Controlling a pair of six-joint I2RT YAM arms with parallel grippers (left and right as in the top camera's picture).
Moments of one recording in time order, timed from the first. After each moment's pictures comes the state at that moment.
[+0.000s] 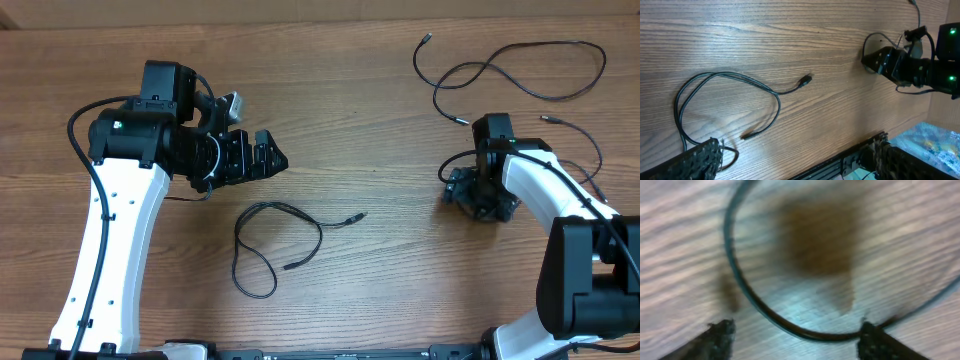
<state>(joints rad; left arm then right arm) -0.10 1.49 1.52 -1.30 0.54 -0.23 0.01 1.75 1.04 -0.82 0.05 0.39</state>
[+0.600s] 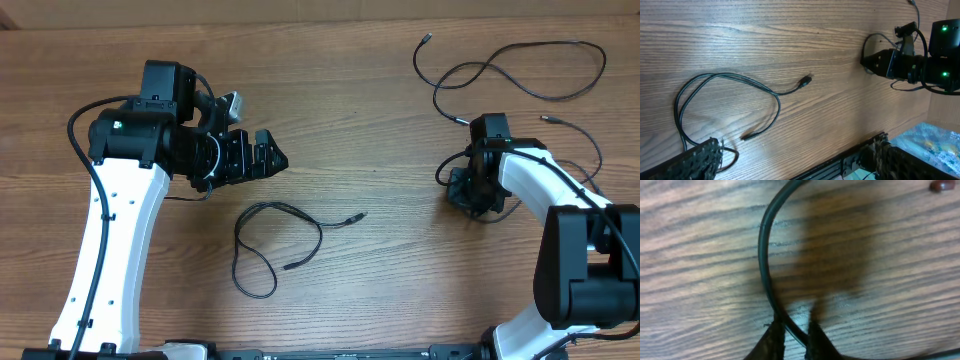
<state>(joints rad) -0.10 1.49 1.52 -1.30 0.54 -0.23 0.01 1.80 1.04 -0.77 -0.02 0.27</state>
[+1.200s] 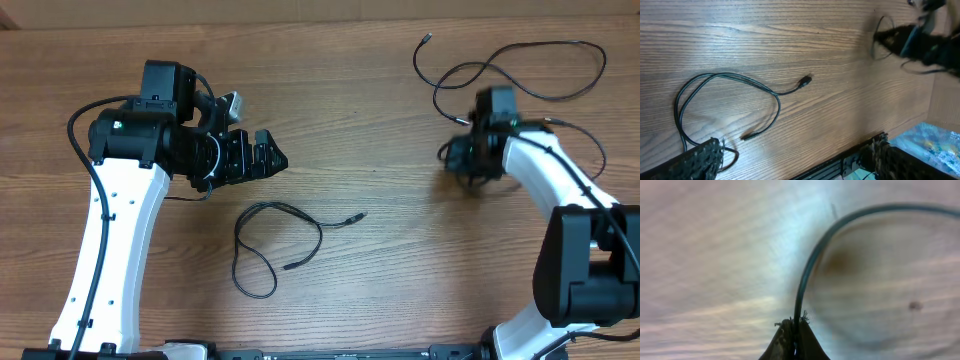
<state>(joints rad) -0.10 1.49 1.52 -1.30 0.54 -0.23 0.01 1.81 1.20 -0.68 -0.06 0.28</state>
